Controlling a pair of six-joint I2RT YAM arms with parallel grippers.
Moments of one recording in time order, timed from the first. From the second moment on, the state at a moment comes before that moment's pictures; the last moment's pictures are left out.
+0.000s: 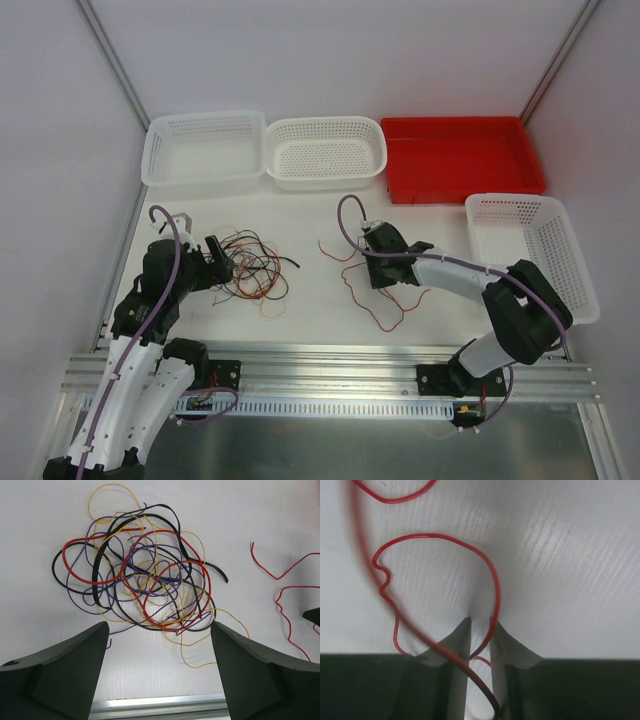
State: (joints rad) left arm -0.19 0.53 0.67 -0.74 -0.03 -0.41; right arm 0.70 1.52 0.79 -0.36 0.10 0.36
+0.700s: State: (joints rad) left arm -0.19 0.53 0.67 -0.74 -0.06 -0.40; right arm 0.54 1.12 1.34 -0.81 0.40 0.18
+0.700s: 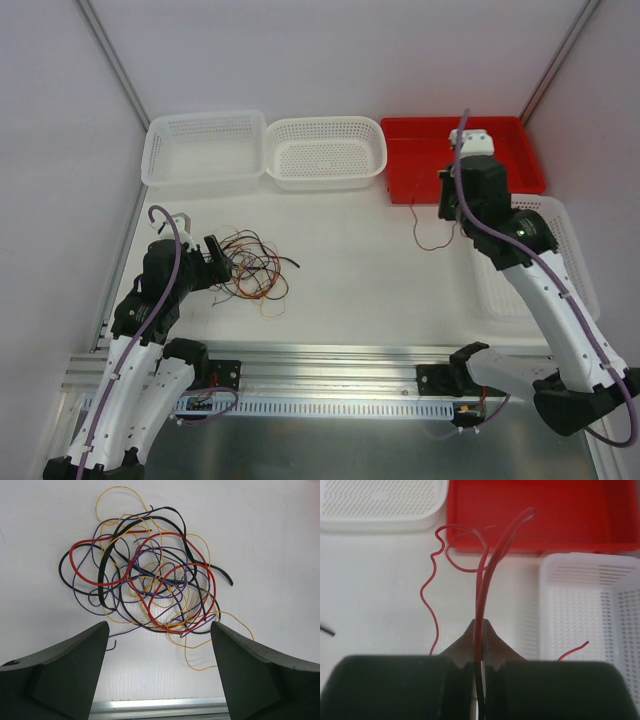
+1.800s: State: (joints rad) left arm -0.19 0.52 0.66 -0.74 -0.05 -0.40; right arm -0.42 1.21 1.11 -0.76 0.28 0.52
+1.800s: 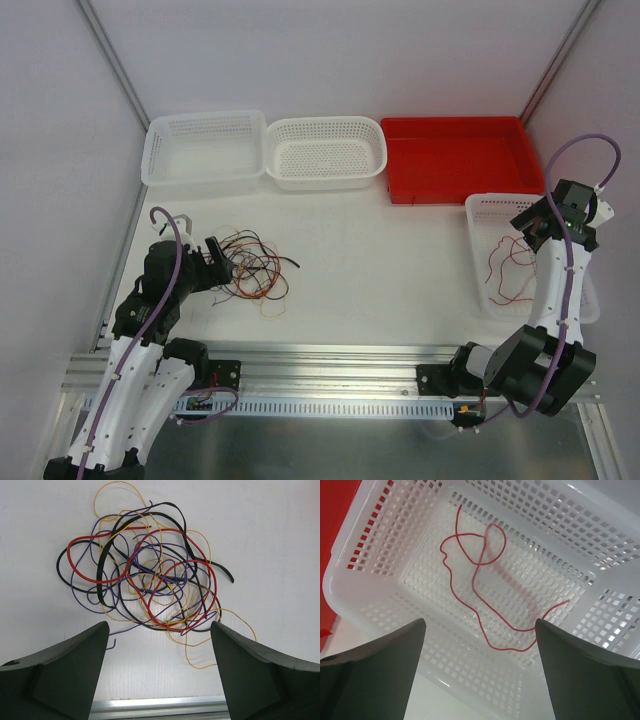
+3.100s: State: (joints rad) left arm -0.27 1.33 0.74 -0.55 0.08 -0.68; right arm 0.59 0.94 0.80 -0.65 -0.07 0.44
